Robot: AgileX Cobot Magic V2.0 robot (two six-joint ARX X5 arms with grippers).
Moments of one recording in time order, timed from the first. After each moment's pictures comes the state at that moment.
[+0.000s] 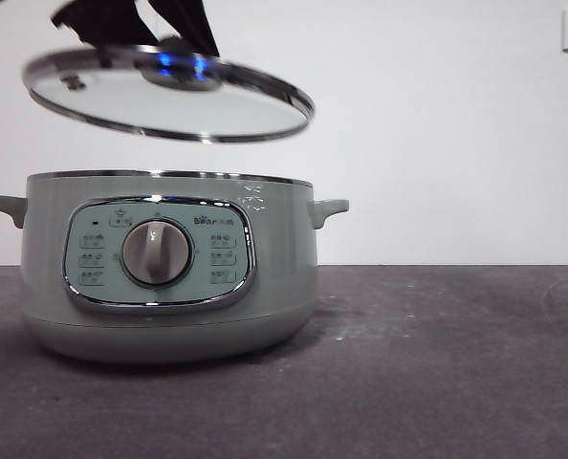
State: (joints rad) left arm -0.50 1.36 1.23 -0.42 0.08 -0.09; right arm 0.75 1.41 1.89 -1.20 0.20 -0.03
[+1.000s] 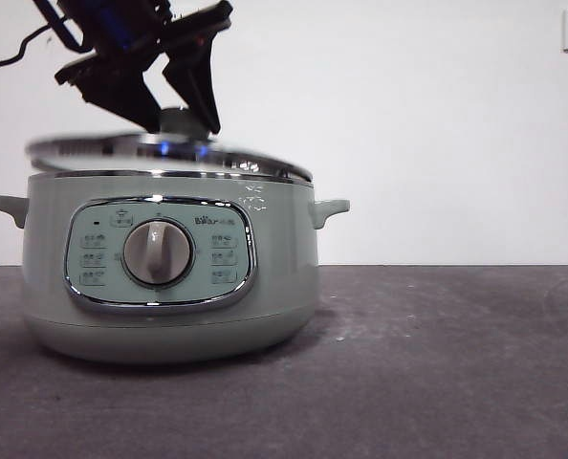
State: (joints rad) left arm -0.52 1.44 1.18 -0.41 -0.03 -0.17; right arm 0.74 1.41 1.89 -1.22 0.22 -0.02
